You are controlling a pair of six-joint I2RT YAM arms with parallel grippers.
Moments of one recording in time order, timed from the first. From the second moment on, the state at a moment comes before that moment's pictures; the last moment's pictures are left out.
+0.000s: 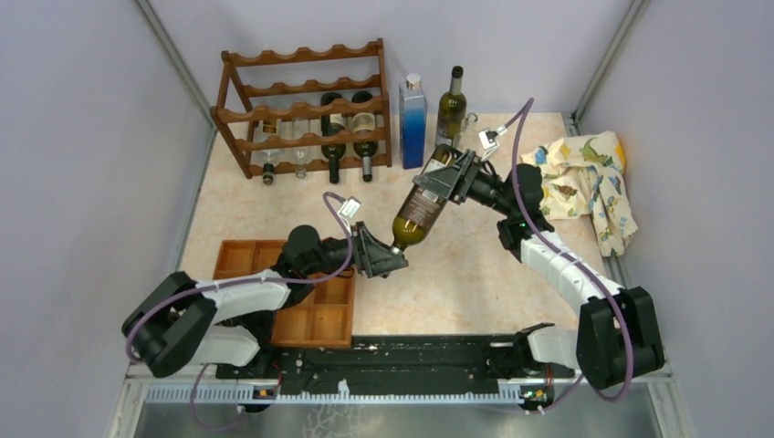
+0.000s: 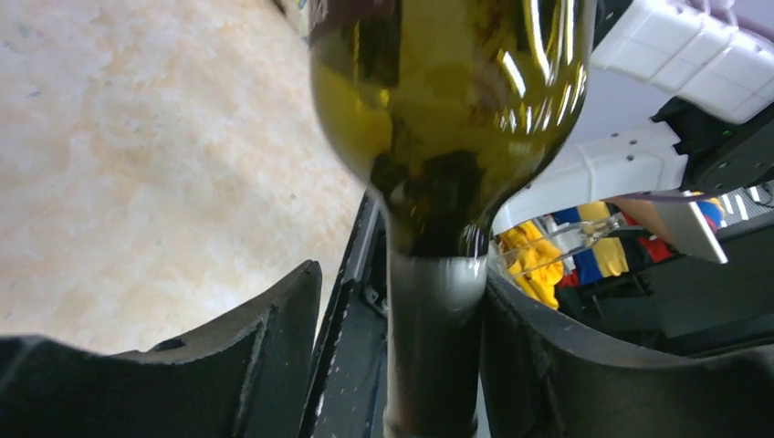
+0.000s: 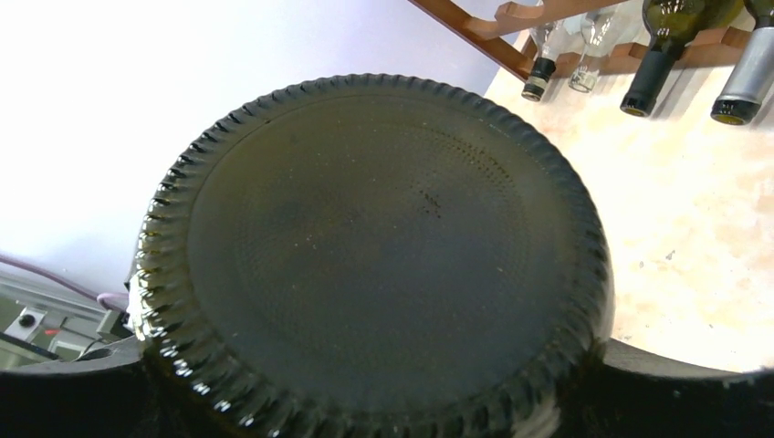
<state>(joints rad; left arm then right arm) -0.76 1.27 0.39 0.93 0.57 -0.90 0.30 1.22 0.73 0.63 -0.75 1.07</state>
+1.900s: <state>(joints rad) -0.71 1.33 0.37 1.13 0.54 -1.11 0.25 1.20 0.71 0.61 -0.74 1.05</state>
